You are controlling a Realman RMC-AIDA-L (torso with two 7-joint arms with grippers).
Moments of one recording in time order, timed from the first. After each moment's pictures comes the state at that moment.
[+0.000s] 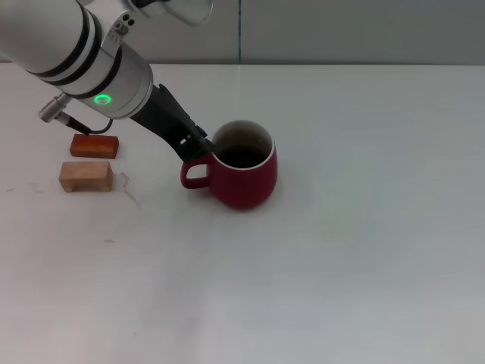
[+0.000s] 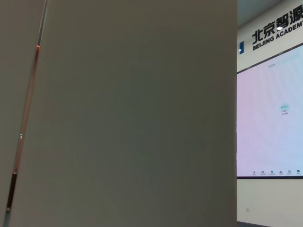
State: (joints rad) left arm -0.69 -2.07 1.45 1.43 2.56 1.52 -2.49; right arm 0.31 2.08 0.74 -0.01 -1.67 -1.46 0.02
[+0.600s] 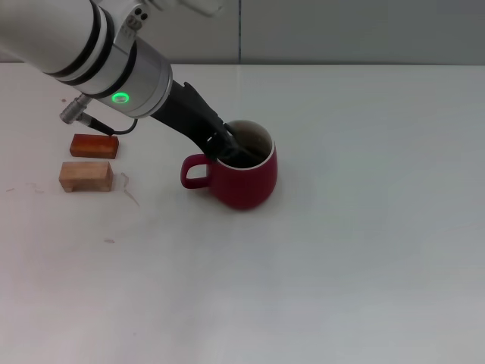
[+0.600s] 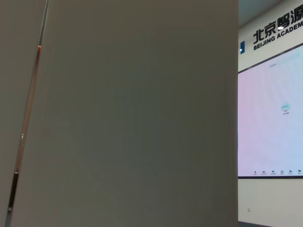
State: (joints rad) left arm -0.69 -2.07 1.46 1.43 2.46 1.49 -2.49; right arm 0.31 2.08 0.73 -0.01 -1.67 -1.46 0.02
